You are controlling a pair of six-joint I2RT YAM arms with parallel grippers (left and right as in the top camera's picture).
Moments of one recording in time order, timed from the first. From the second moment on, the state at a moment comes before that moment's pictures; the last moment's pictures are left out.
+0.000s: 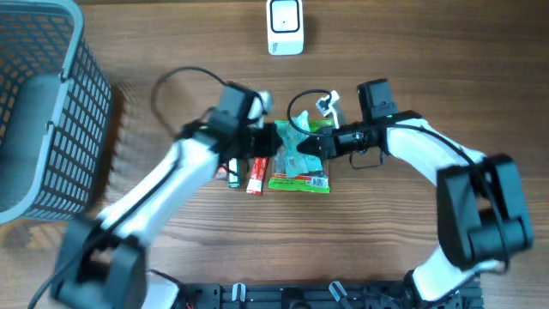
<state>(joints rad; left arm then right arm) -0.44 1.57 1.03 -0.47 0.39 -0.49 0.23 1.81 0.99 -0.36 -0.98 0.03</state>
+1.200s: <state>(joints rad) 0.15 1.30 1.03 -0.55 0.27 -0.47 0.26 1.73 2.38 -1.46 -0.20 -0.06</state>
